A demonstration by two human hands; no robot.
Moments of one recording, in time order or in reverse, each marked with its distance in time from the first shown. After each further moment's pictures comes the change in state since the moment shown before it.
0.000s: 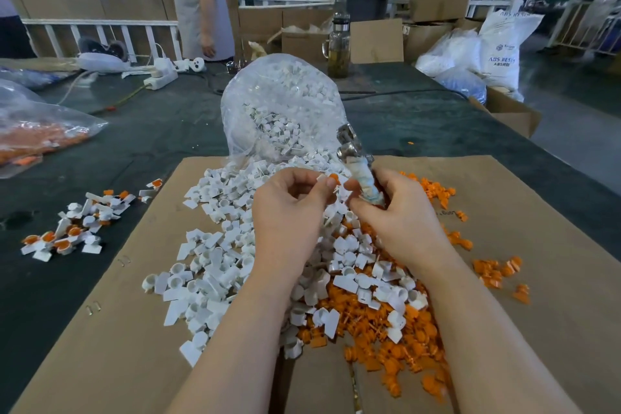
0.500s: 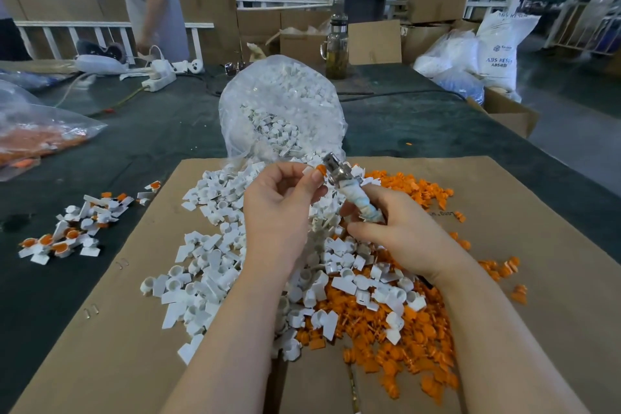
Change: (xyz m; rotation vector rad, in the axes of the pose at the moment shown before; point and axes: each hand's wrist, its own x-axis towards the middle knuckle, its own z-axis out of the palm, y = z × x) left_hand 0.004 0.003 -0.005 -0.207 -0.010 0.041; right_hand -0.002 0.002 -0.014 -0.038 -0.323 0.032
